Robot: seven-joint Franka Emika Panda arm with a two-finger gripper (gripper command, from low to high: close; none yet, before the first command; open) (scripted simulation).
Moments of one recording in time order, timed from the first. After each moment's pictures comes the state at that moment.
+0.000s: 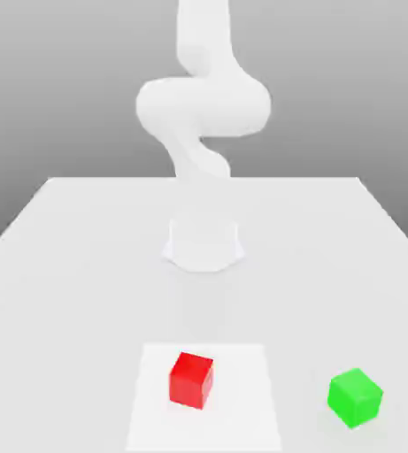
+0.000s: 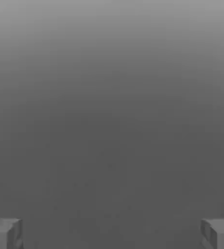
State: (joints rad) arm -0.01 -0.71 0.01 -2.34 0.00 2.35 0.83
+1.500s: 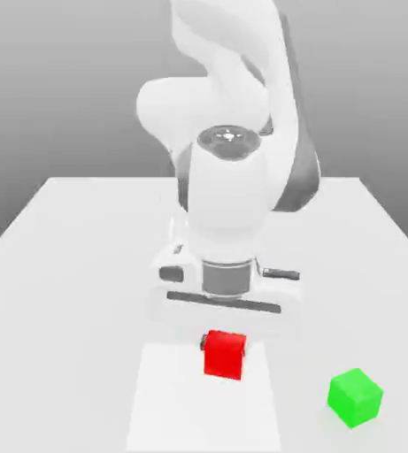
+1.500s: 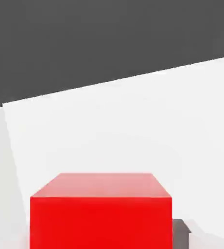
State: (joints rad) arm 0.09 0.08 0.13 -2.61 -0.03 2.69 1.04
